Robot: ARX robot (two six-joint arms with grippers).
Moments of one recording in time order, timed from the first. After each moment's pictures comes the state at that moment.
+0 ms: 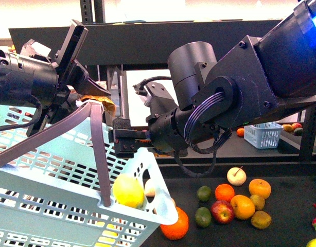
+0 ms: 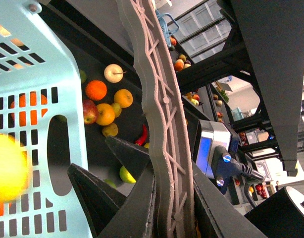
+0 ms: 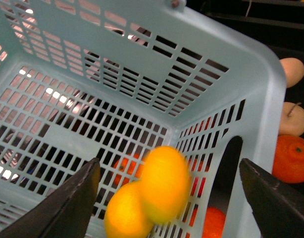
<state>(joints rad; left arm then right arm) -0.17 1.66 1.21 0.26 0.49 -0.86 0.41 2.07 1.59 0.09 -0.22 0.12</state>
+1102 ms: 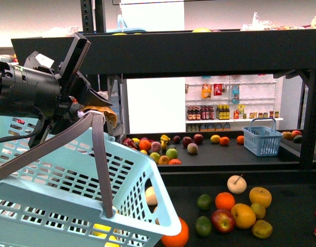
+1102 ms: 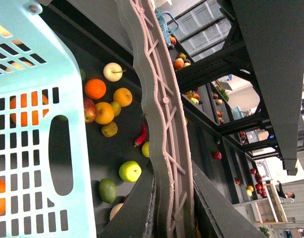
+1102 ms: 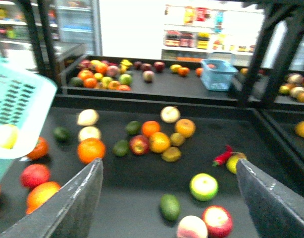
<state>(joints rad) -0.17 1.66 1.21 0.26 0.49 -0.87 0.12 0.19 0.22 -0.03 0.11 -0.04</state>
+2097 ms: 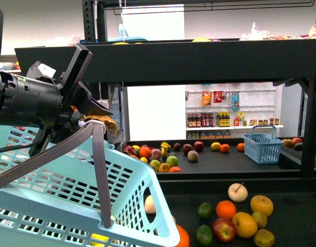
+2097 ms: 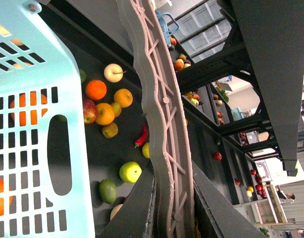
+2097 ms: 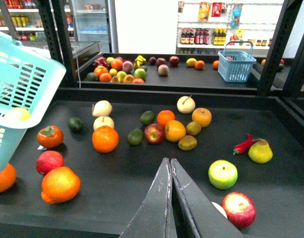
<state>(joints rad) -0.17 1.66 1.21 0.26 0.49 -0.87 0.00 0.01 0.02 0.00 0.00 -0.01</state>
